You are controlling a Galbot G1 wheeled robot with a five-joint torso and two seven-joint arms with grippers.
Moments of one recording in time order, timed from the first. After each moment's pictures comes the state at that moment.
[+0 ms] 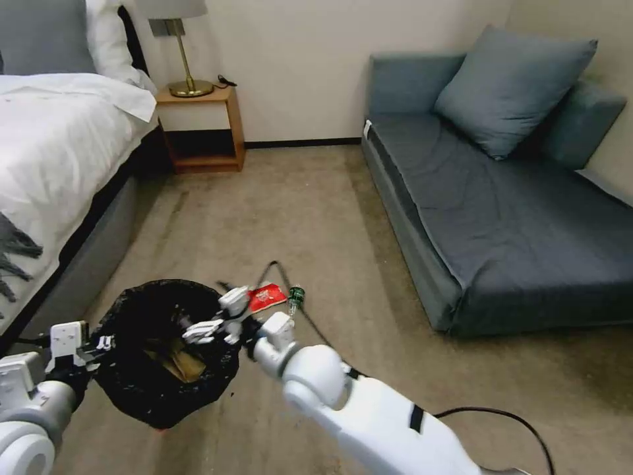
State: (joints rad) left arm 1.74 -1.18 -1.09 -2.28 -0.68 0.66 -0.14; right arm -0.91 1.28 -0.31 1.81 0.29 -0.09 0.07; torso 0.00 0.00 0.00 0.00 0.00
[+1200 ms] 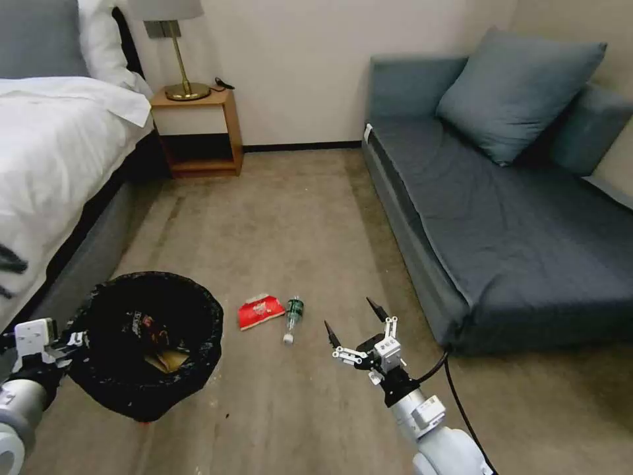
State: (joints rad) left arm 1.72 -1.17 -1.18 -2.26 -0.76 0.66 -0.15; right arm -1.48 1.22 0.15 1.92 0.01 0.29 -0.01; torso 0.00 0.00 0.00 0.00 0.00
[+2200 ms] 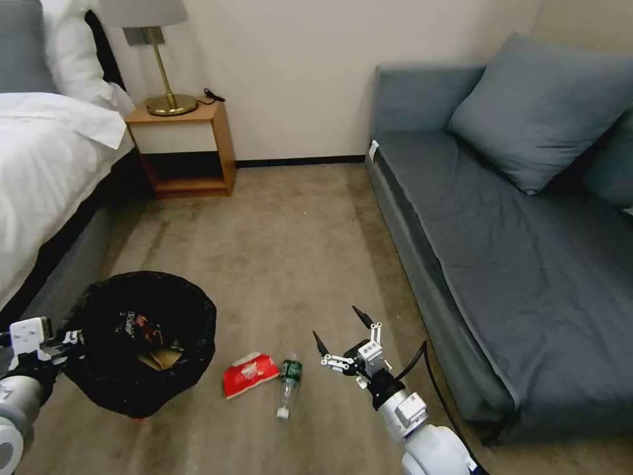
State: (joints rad) left arm 1.70 -1.17 -1.17 -2.22 -0.76 0.66 -0.15; right arm -1.43 1.20 0.08 1.87 0.02 0.23 -0.01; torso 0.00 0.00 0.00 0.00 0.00
